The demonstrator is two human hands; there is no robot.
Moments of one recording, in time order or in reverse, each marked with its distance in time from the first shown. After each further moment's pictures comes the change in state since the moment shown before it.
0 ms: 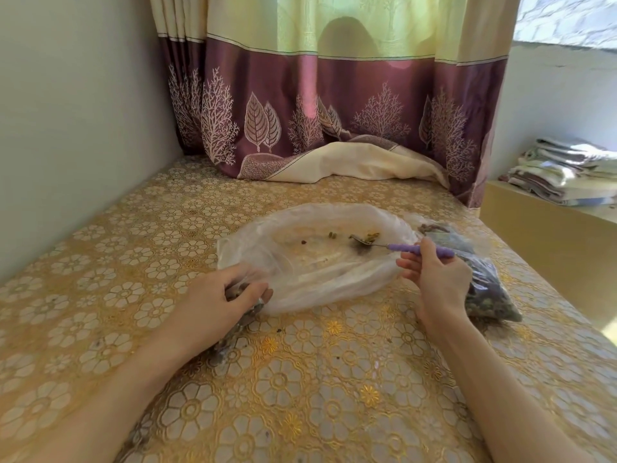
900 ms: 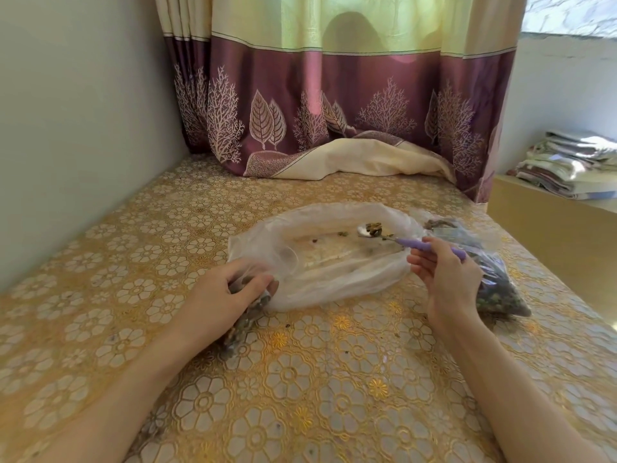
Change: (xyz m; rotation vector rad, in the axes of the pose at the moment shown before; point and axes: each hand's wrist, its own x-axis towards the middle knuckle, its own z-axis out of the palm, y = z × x) left_hand -0.001 0.001 -0.002 -0.166 0.006 -0.049; right_hand -0.011 -0.011 -0.001 0.169 -0.012 0.103
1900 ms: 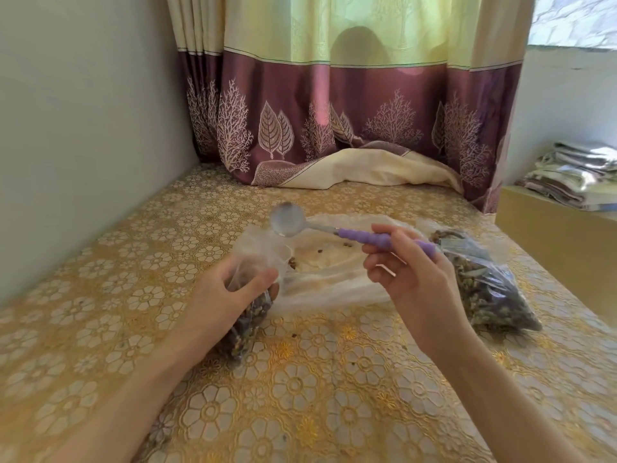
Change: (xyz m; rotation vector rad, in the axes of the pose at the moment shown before) left_hand -0.002 0.012 -0.005 -0.267 0.070 -0.155; right_hand -0.049 -0.025 0.027 0.221 -0.677 -0.050
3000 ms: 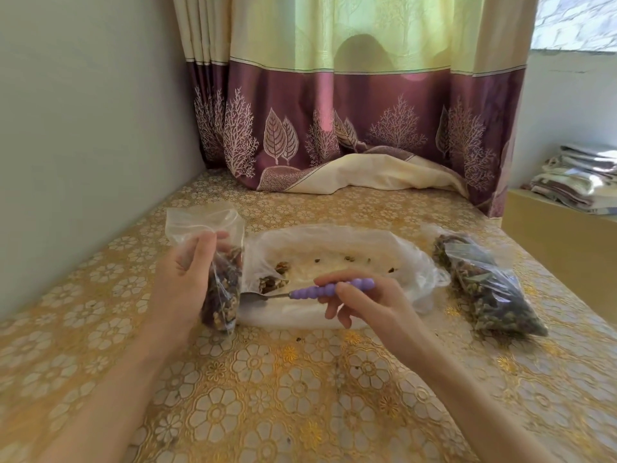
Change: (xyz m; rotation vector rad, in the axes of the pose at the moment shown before) left_hand 0.009 0.004 -0.026 -0.226 0.264 0.063; right_hand -0.007 0.030 0.005 -0.413 -0.265 0.099
